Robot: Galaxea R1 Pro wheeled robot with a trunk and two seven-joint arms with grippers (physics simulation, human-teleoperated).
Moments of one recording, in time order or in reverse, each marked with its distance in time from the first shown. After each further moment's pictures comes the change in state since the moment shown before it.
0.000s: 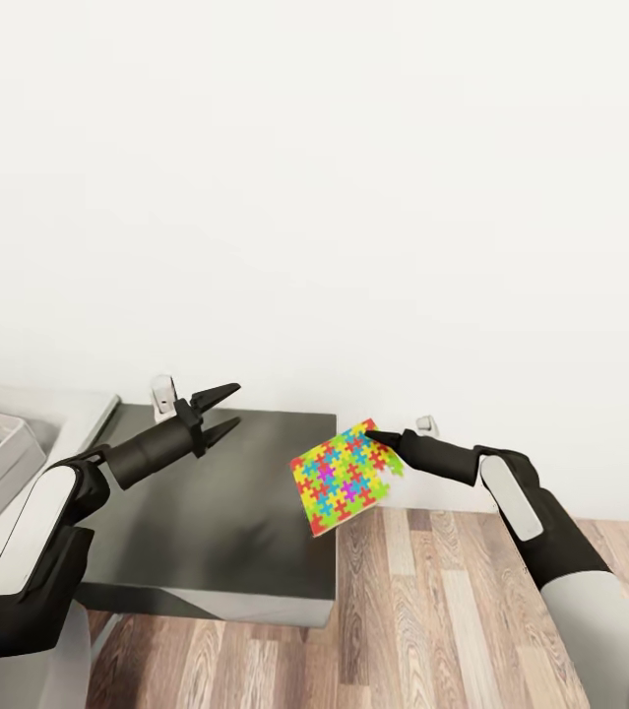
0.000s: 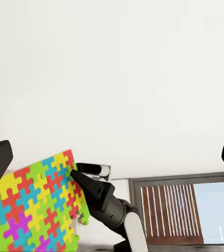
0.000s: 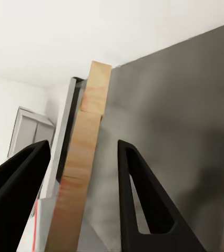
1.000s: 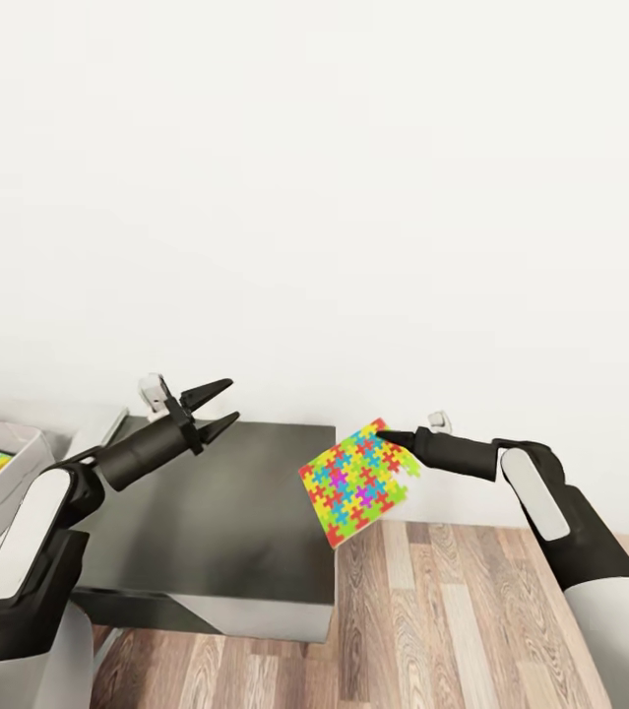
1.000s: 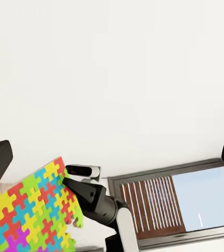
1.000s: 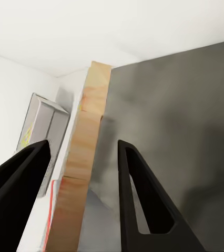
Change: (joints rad) left arm 0.011 0.009 0.012 -0.002 0.009 0.014 -0.103; right arm 0.016 -0.057 -0.018 -0.119 -0.012 0.133 -0.002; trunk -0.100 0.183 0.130
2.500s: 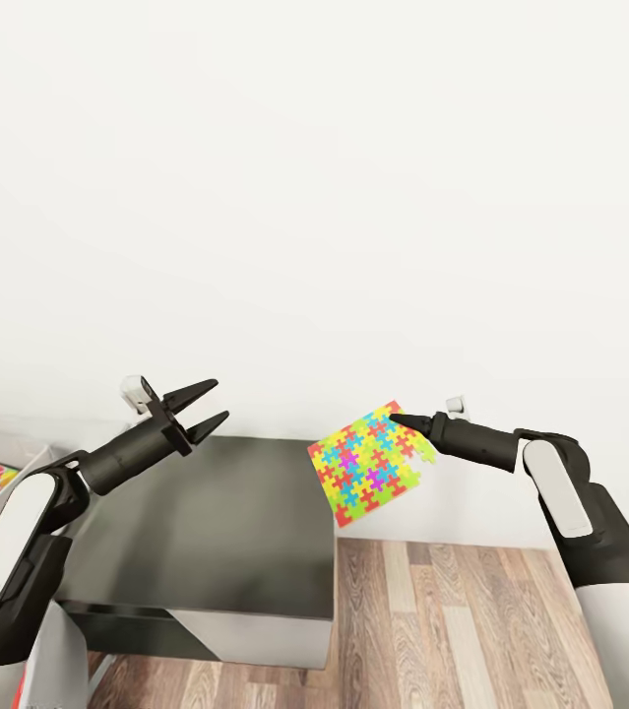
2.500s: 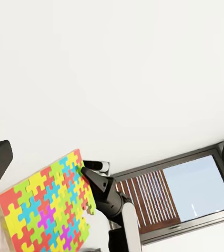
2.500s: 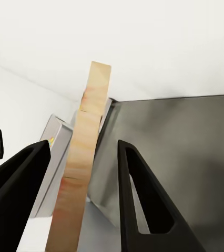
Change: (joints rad) left arm 0.019 0.061 0.000 0.001 0.020 -0.003 -0.090; right arm 0.013 0.004 -0.107 -0.107 0.000 0.054 -0.009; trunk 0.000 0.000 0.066
